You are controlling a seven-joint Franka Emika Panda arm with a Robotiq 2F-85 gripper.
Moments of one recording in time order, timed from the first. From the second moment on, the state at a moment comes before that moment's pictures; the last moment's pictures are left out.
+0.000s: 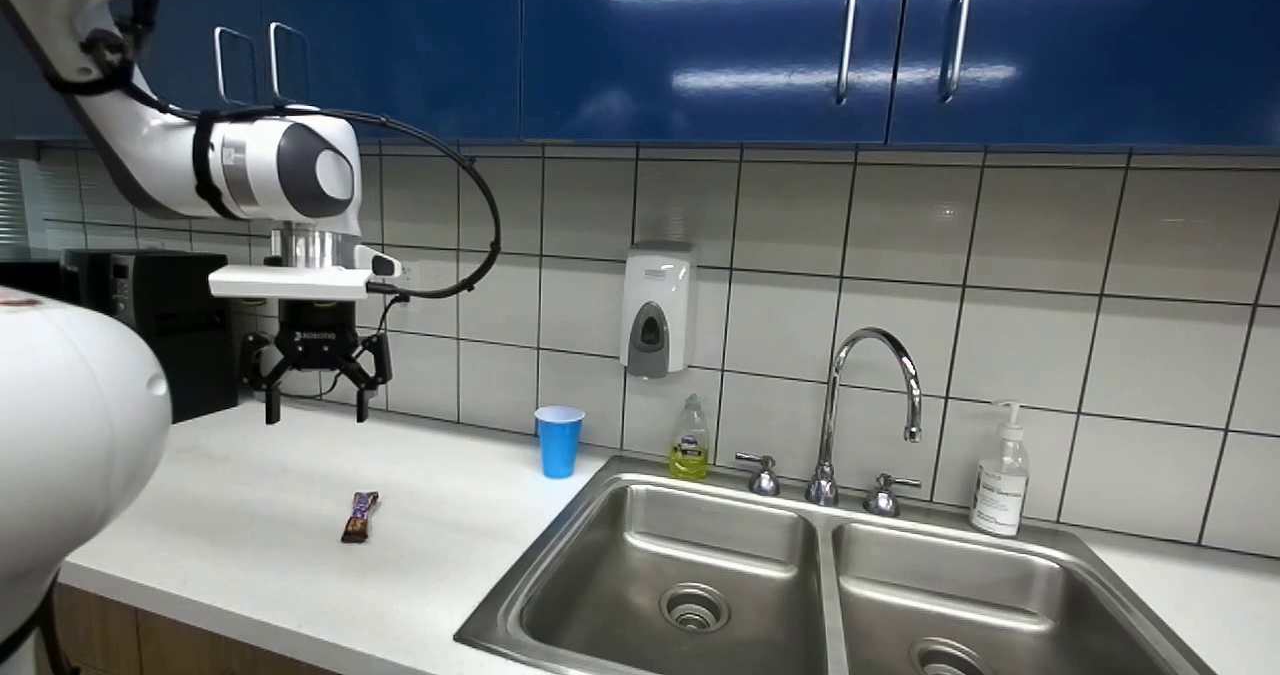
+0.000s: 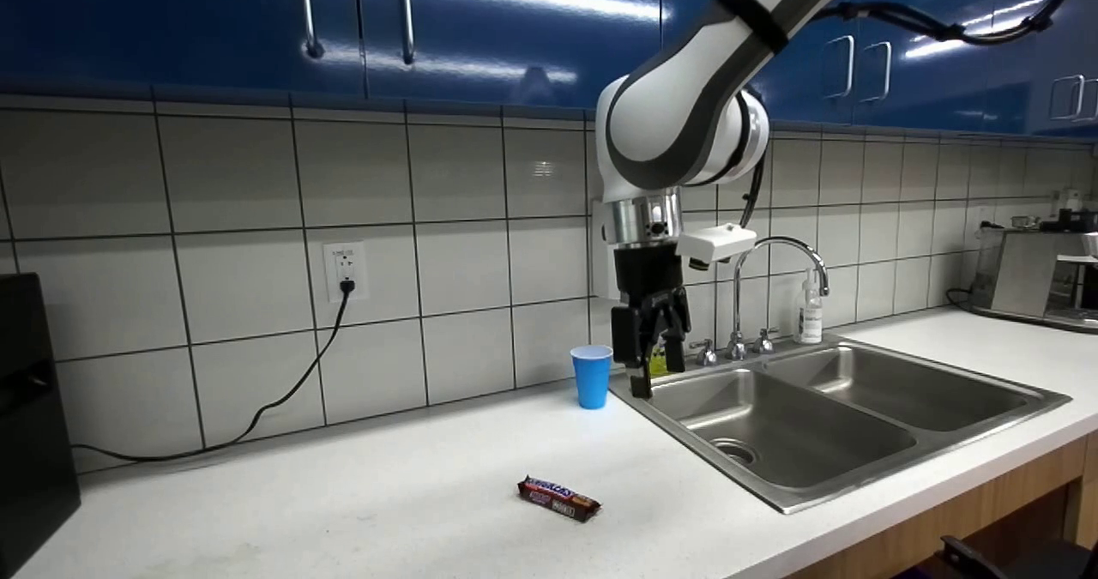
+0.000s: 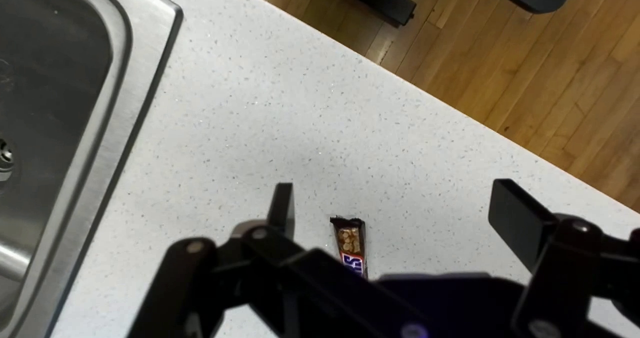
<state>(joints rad) 0.28 -0.22 0.13 -2.53 0.01 2.22 -0.18</state>
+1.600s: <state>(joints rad) 0.25 0.37 0.19 -2.22 0.01 2.50 -0.28</state>
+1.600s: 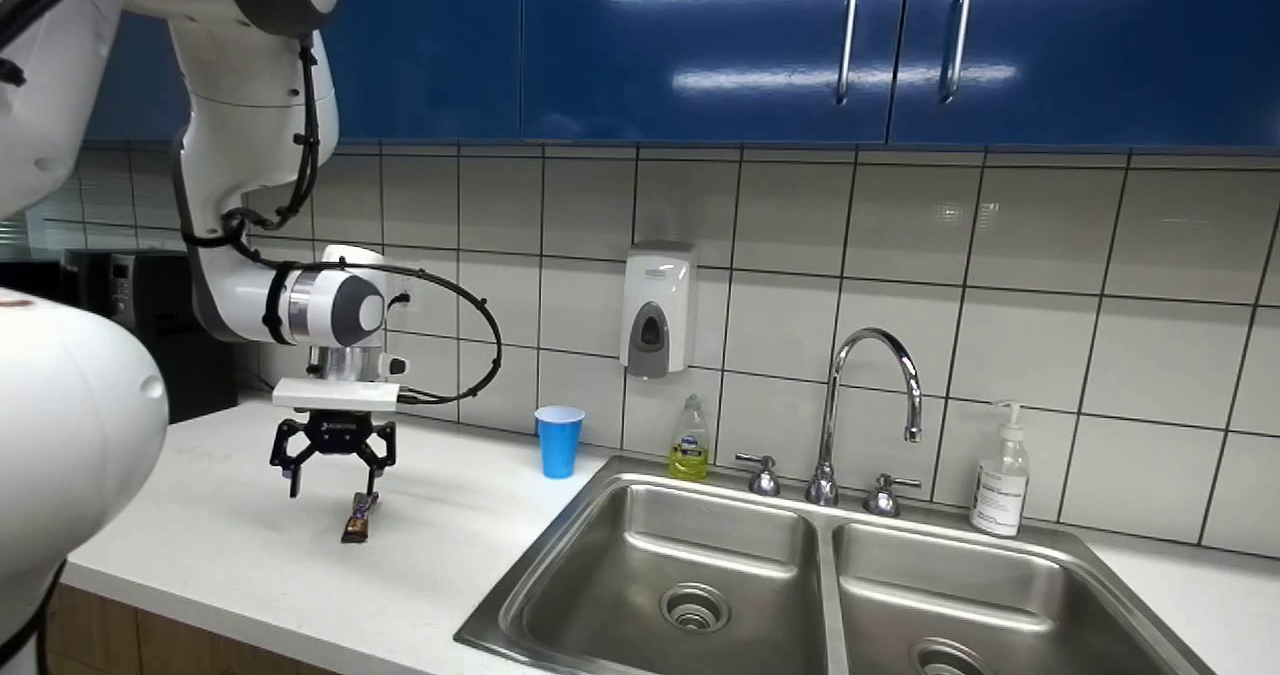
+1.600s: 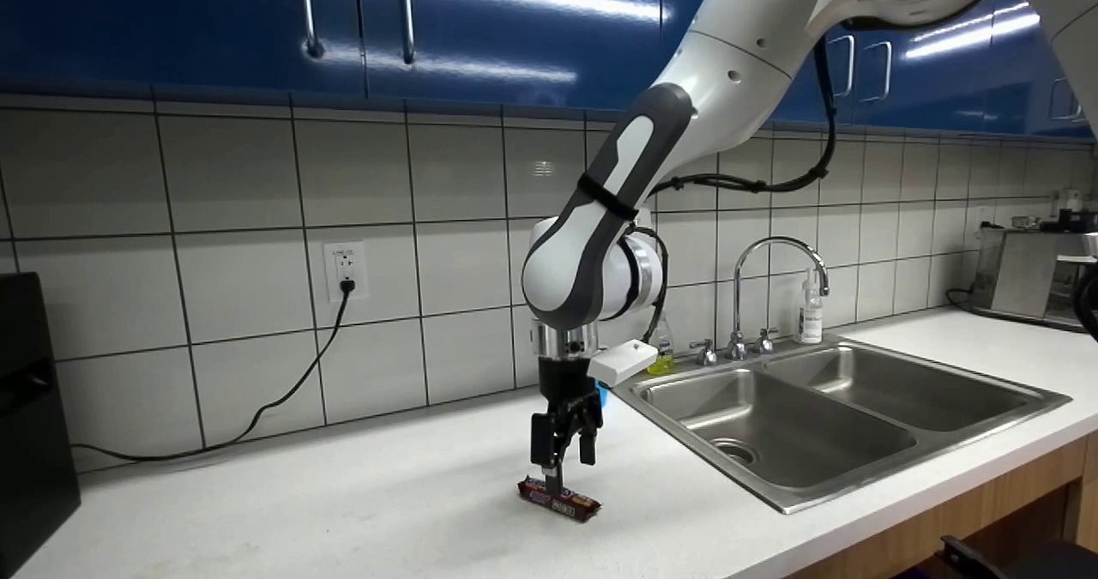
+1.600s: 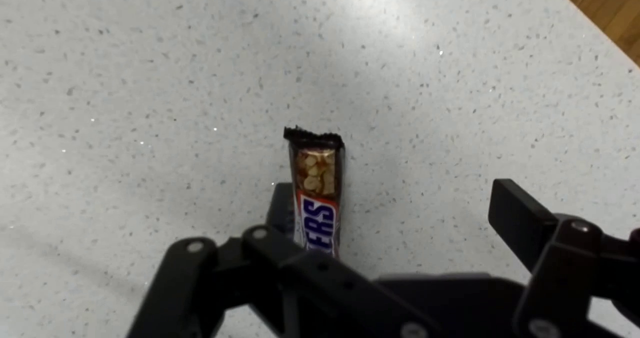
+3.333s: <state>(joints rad) 0.20 0.58 0.20 -2.04 0.01 2.51 -0.29</state>
